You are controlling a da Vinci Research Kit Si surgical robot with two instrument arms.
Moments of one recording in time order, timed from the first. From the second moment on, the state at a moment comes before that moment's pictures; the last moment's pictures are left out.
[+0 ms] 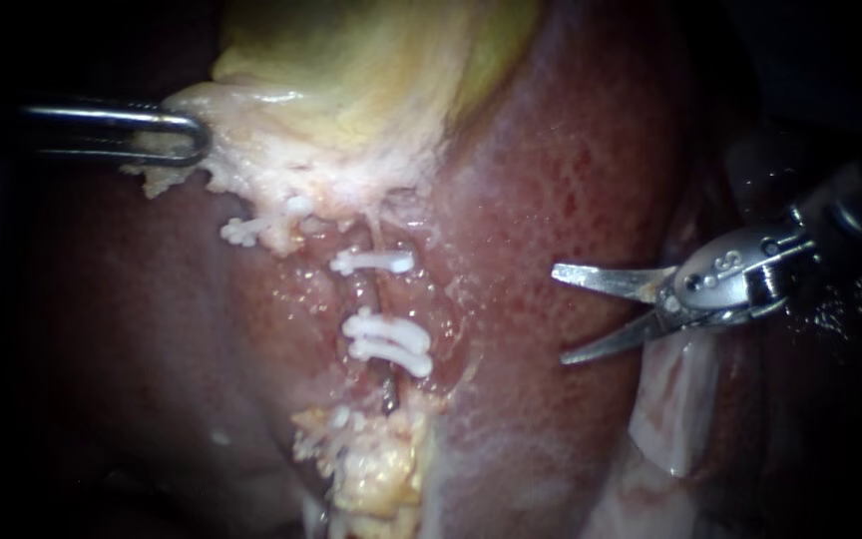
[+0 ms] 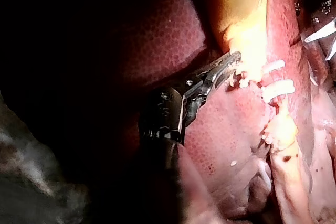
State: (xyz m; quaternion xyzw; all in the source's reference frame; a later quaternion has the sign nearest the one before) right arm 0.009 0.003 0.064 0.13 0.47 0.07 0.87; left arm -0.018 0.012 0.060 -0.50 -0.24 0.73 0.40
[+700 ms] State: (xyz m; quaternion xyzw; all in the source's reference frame) right arm 0.021 0.001 0.068 0.27 0.48 0.21 0.81; left arm -0.019 0.012 0.059 -0.50 -0.23 0.73 0.40
